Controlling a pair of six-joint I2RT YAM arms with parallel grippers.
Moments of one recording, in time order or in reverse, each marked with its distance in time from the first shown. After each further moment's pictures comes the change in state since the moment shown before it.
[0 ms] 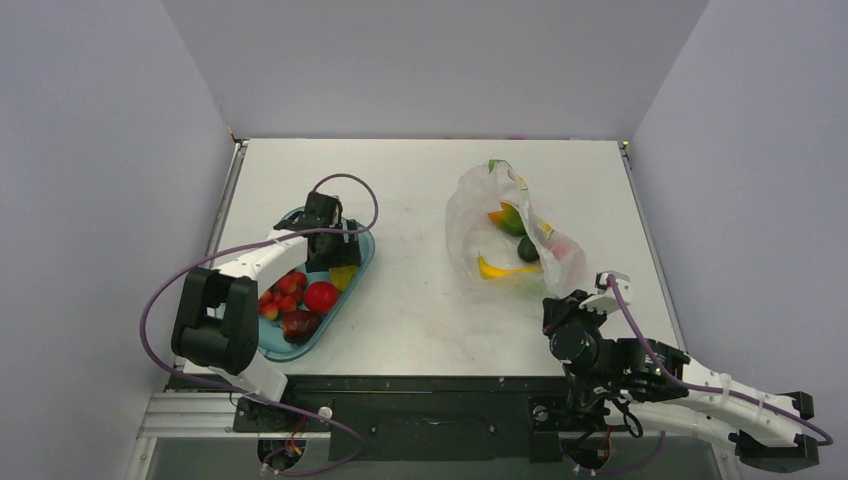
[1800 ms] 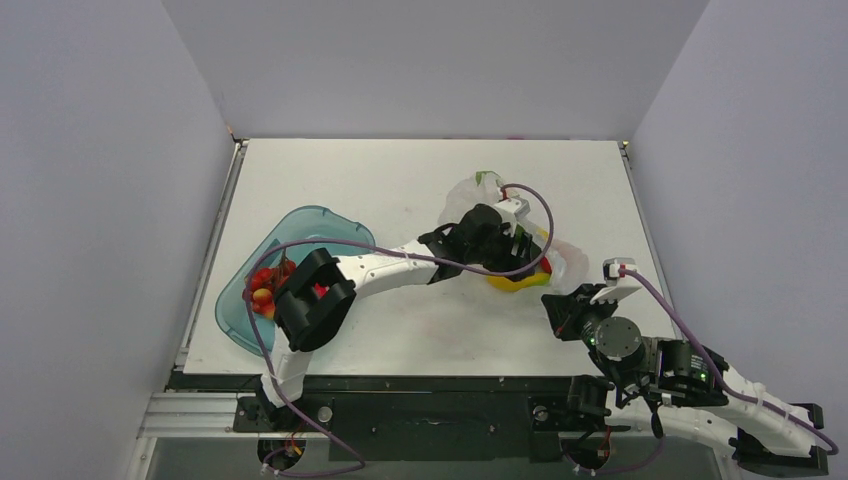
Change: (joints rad) left arm -0.708 0.404 0.528 0.466 0.214 -0.090; right arm -0.013 -0.067 0.153 0.082 -0.217 -0.354
